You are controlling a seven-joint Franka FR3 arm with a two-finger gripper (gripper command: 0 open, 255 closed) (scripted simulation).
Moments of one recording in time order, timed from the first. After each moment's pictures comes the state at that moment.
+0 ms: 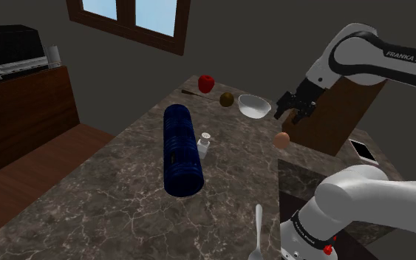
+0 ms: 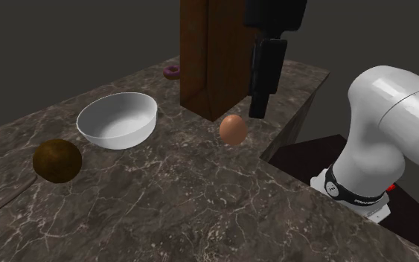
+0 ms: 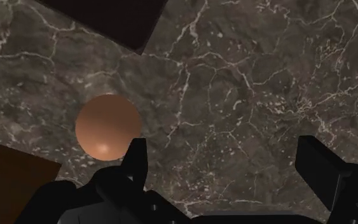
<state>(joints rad) -0.18 -0.94 -0.16 -2.63 0.08 1.77 0.14</state>
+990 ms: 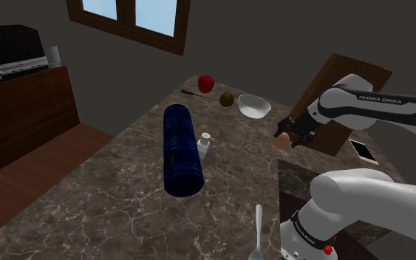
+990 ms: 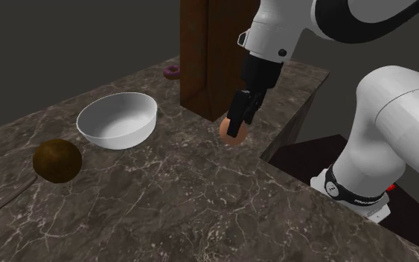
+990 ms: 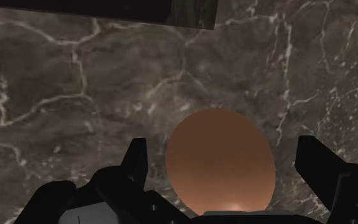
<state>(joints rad) -0.40 -0.98 -0.28 -2.98 0.04 2.18 0.24</state>
